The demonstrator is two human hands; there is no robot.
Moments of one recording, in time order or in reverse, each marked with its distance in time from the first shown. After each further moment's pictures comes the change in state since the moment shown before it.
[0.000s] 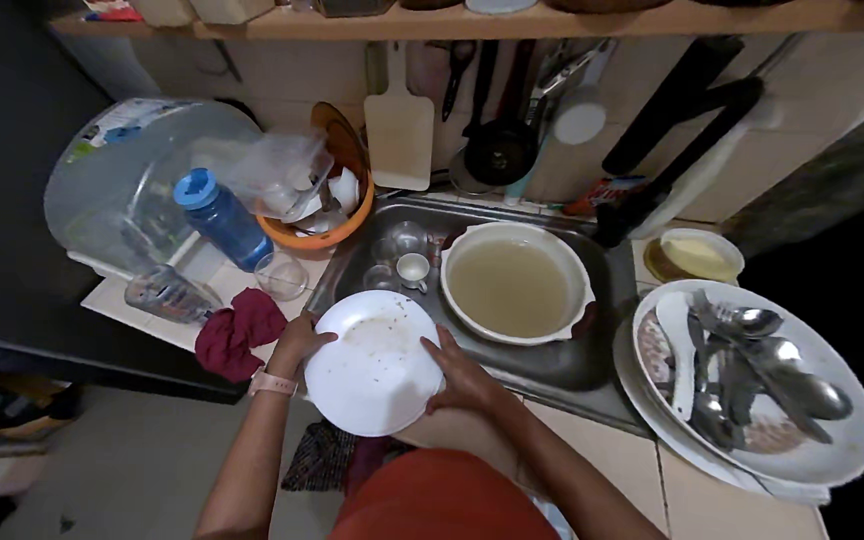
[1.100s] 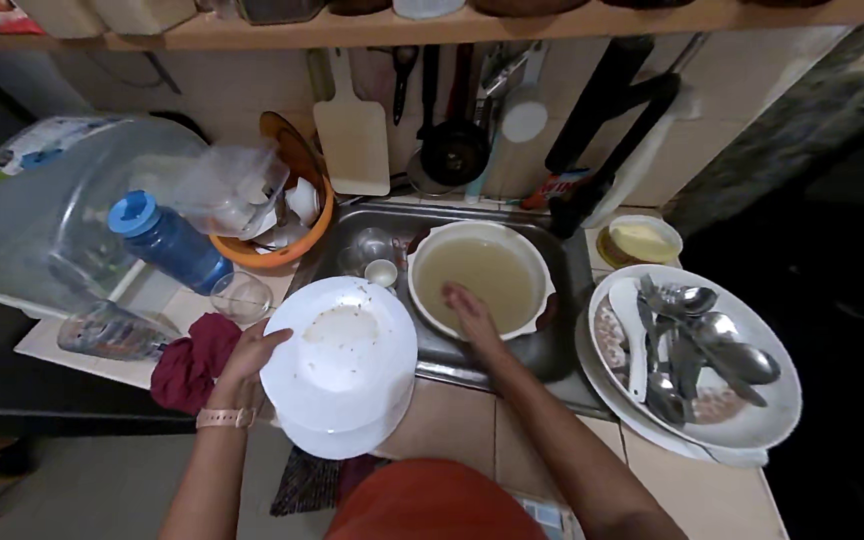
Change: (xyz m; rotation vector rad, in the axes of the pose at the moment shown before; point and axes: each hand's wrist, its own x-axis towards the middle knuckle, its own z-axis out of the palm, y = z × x) left_hand -0.022 0.020 -0.016 -0.810 0.042 0.214; right_hand 0.013 0.034 -0.071 0.656 0.619 0.175
